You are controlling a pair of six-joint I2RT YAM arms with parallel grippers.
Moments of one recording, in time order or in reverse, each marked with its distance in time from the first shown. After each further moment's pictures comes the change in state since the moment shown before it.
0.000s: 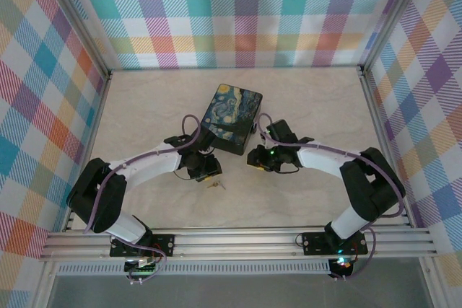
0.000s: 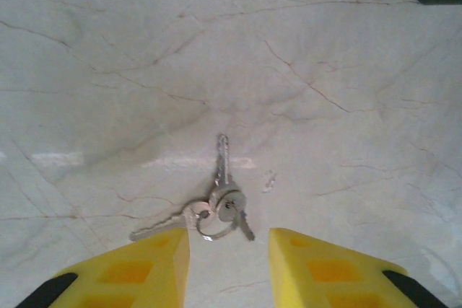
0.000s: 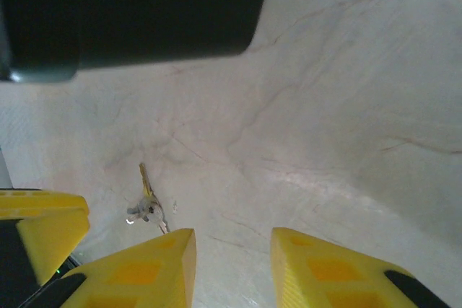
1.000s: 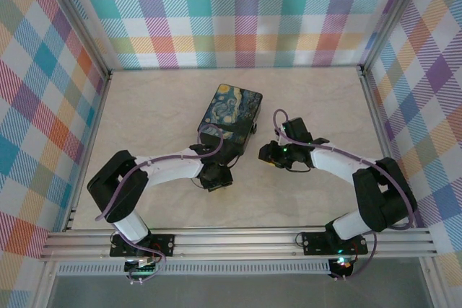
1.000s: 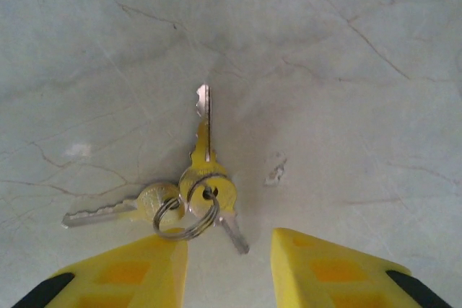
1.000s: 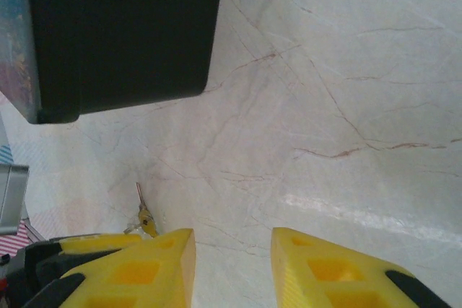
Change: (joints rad) left arm -0.203 0.148 0.061 -0.019 -0.161 -0.241; right arm -0.123 -0.101 -0.067 -0.014 -0.008 -0.025
